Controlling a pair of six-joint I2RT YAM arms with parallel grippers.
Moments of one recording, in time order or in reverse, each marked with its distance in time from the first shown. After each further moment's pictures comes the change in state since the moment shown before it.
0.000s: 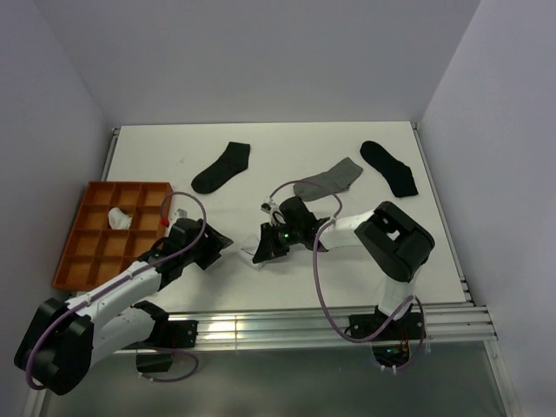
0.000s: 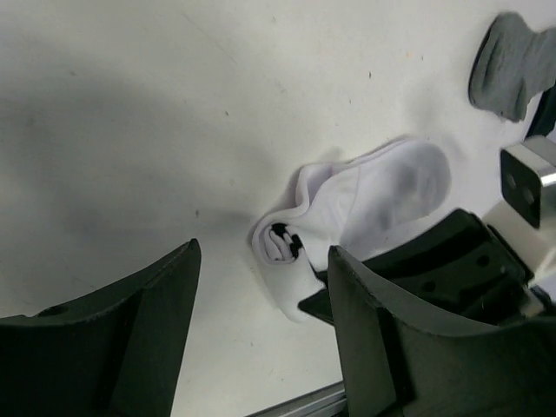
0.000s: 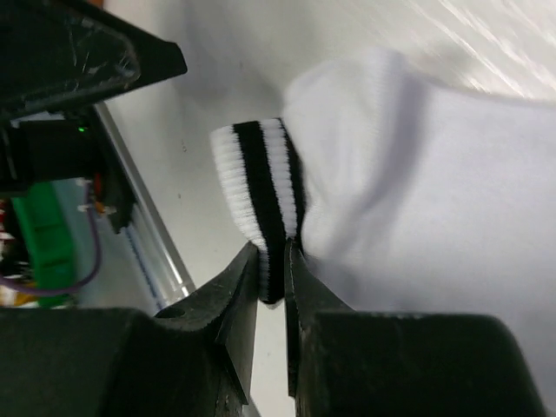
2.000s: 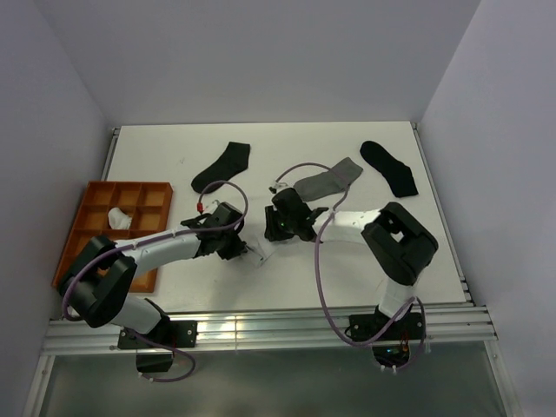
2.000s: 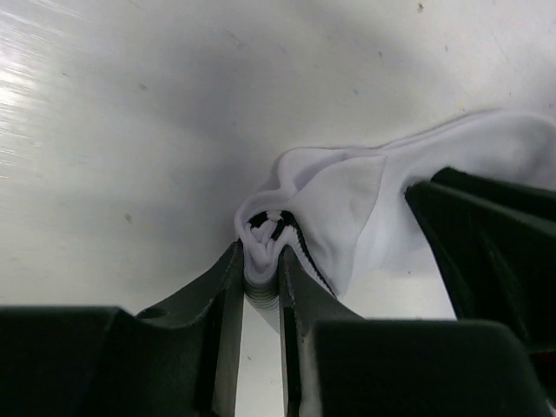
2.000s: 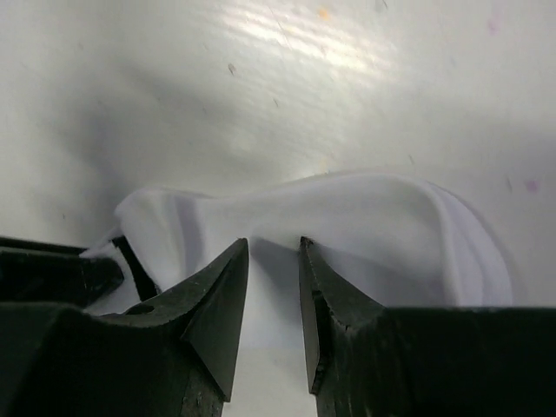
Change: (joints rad) left arm -0.202 0.448 0.350 -0.214 -0.096 0.039; right arm 0.000 -0.057 0.092 -0.226 0.583 -0.037
